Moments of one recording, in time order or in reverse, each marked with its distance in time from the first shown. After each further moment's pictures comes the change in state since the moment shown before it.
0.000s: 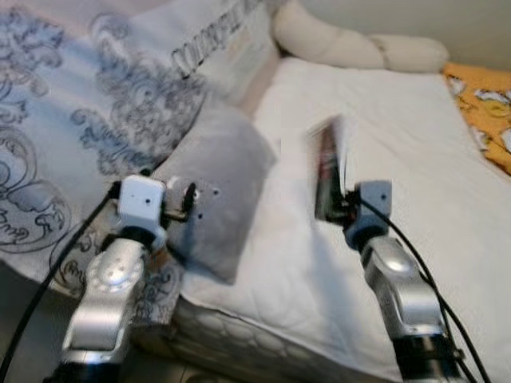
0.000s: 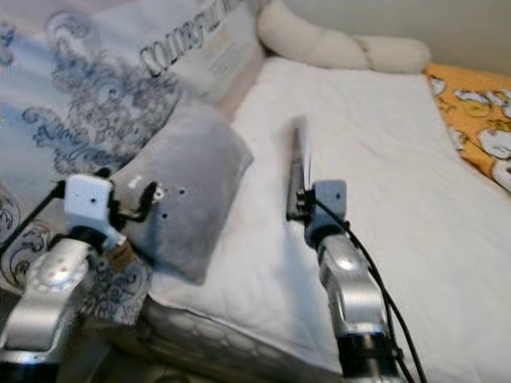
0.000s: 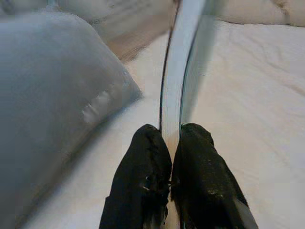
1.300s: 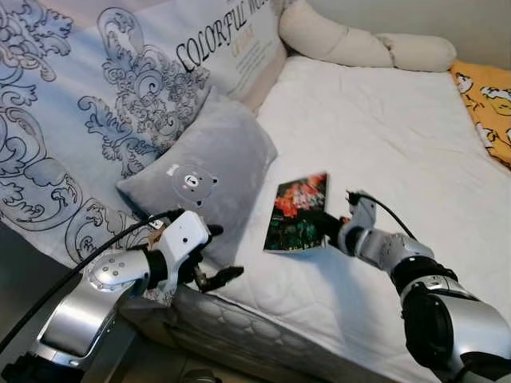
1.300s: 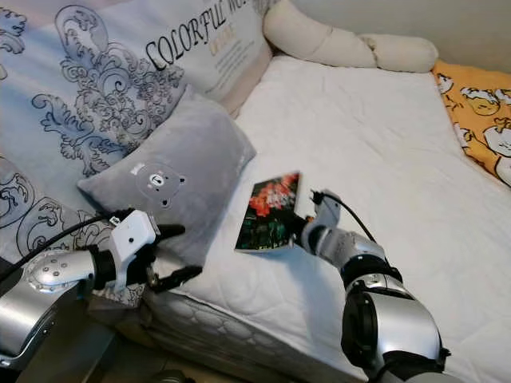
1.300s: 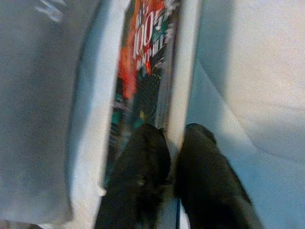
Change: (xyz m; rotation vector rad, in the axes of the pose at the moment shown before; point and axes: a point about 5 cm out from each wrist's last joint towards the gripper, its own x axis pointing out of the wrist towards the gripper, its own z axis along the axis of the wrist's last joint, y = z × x) left arm -0.024 -0.038 -0.007 0.097 0.248 -0.904; right arm 0.039 -0.035 -0.055 0.580 0.550 0.032
